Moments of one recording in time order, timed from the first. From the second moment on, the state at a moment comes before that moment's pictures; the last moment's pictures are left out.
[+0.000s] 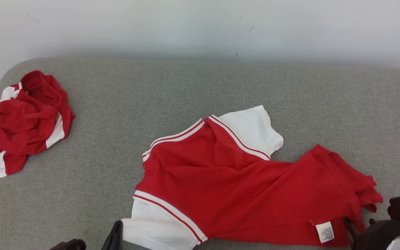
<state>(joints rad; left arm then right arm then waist) 0.00 0.30 -0.42 0.13 -0.86 0.16 -0.15 0.08 -0.05 -0.27 -0.13 0.14 0.13 0.72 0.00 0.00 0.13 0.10</state>
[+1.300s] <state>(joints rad) -0.09 0.28 -0.34 0.04 -0.94 0.10 -0.21 -0.05 -0.05 -0.28 -0.28 0.22 0.13 0.55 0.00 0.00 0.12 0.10</state>
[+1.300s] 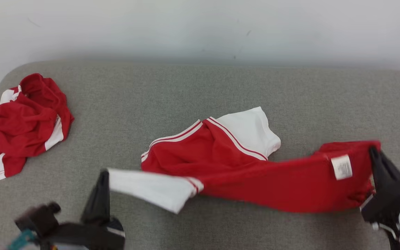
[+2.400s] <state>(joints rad) -1.44 0.28 -0.08 0.18 -0.87 -0.08 -0.26 -1.37 -0.13 -0.16 0.44 -0.14 0.13 -0.16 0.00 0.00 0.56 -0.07</state>
